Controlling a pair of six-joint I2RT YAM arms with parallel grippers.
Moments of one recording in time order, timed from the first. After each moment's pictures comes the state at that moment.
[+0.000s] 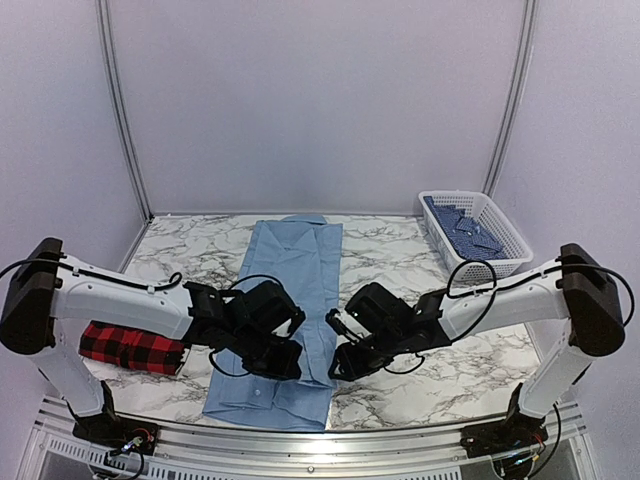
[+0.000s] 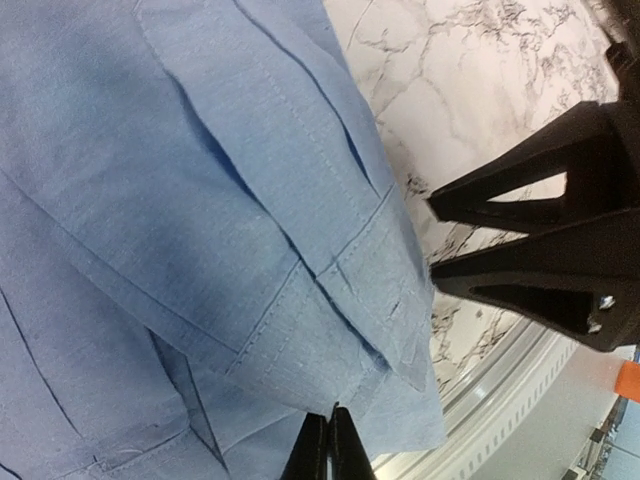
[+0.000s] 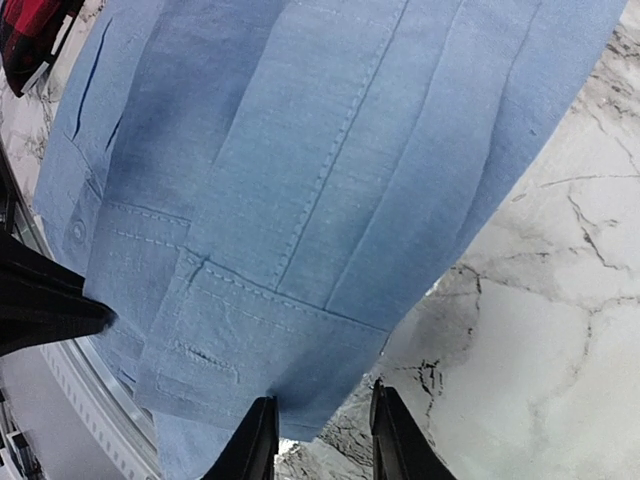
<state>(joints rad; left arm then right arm) -1.14 1.66 1.02 -0.40 0.14 -0.80 1.05 1.64 0.89 -0.26 -0.22 0.61</state>
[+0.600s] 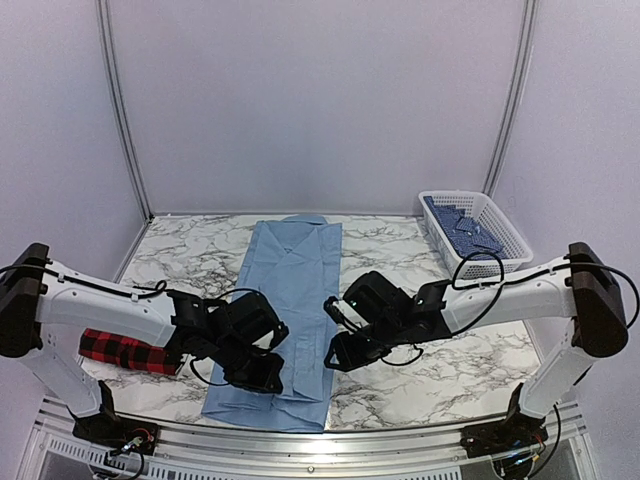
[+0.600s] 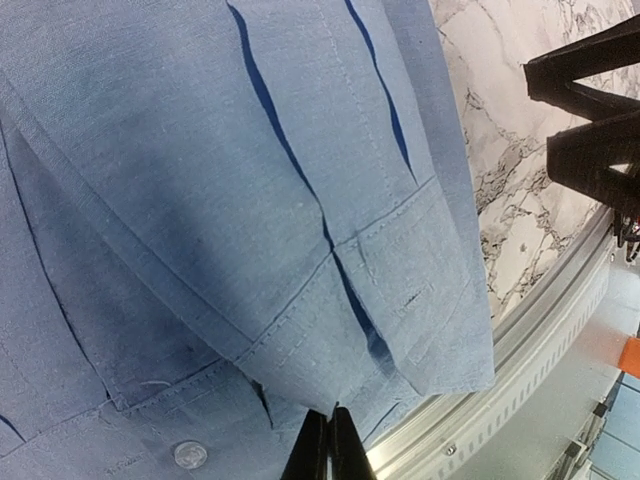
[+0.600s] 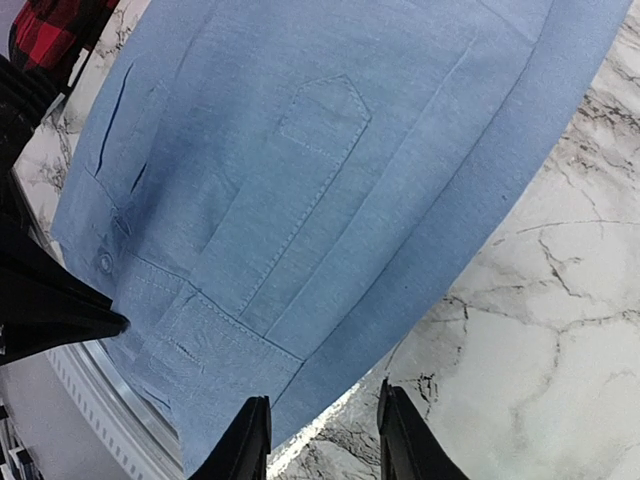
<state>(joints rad) -1.14 1.57 0.89 -0.43 0.20 -0.83 1.05 1.62 0.95 -0.31 -0.17 0.61</state>
